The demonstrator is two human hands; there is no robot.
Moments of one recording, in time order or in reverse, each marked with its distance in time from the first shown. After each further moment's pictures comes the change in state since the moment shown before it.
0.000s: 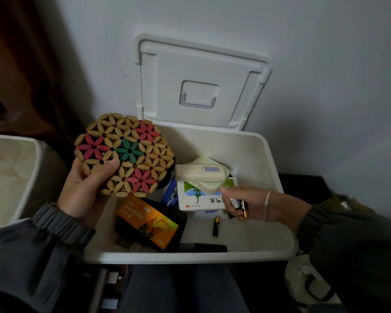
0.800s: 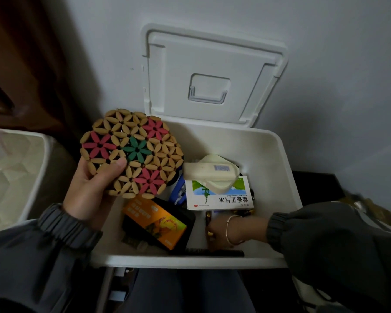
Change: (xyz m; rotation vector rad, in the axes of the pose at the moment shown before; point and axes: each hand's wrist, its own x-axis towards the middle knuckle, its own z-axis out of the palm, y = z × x) left_hand 0.002 -0.003 -0.003 0.006 -0.025 0.026; right_hand 0.062 0.035 0.051 -1.397 -0.155 0.130
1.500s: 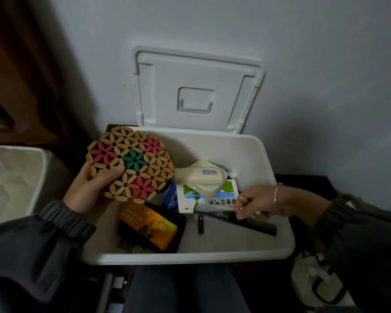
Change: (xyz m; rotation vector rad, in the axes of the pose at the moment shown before) left_hand 0.003 0.012 0.010 -0.001 -0.008 -0.180; right_hand -0.102 0.060 -0.043 0.862 0.145 0.098
